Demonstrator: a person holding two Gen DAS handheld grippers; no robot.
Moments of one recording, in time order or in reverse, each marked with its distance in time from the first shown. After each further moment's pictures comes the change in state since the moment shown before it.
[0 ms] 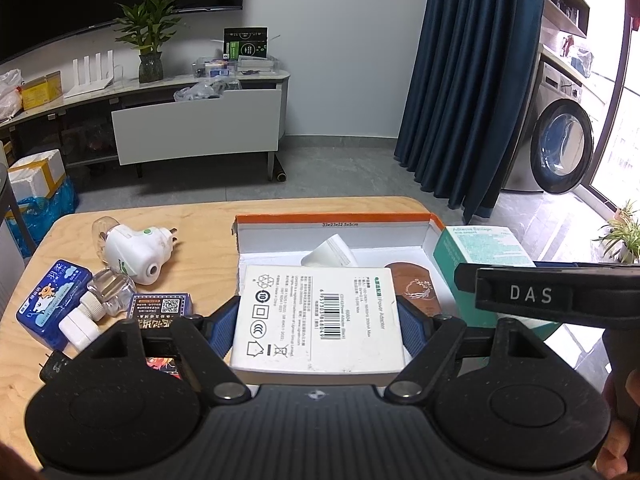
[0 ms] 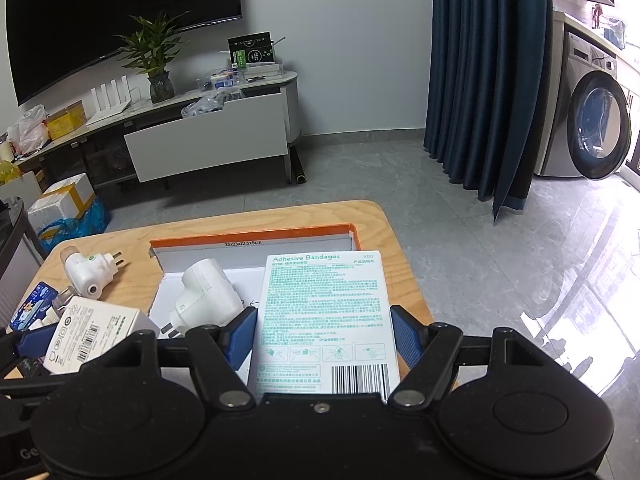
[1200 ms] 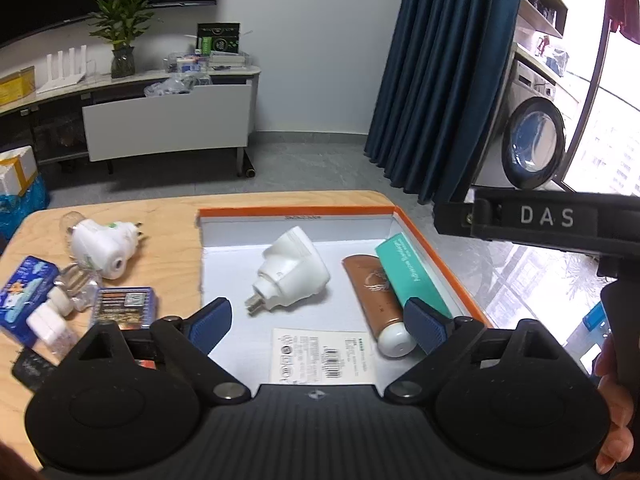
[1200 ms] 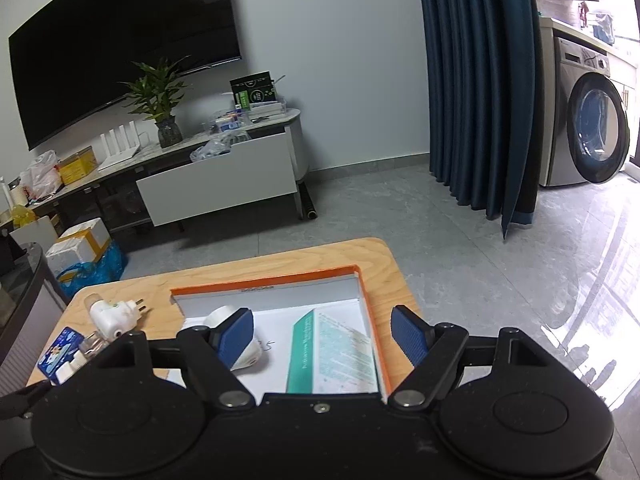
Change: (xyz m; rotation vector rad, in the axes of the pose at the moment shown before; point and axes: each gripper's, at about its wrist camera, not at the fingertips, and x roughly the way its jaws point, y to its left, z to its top) left arm -0.005 -0.005 -0.006 0.006 0.005 -0.089; right arm -0.024 -0.010 0.015 0.067 -0.100 0.061
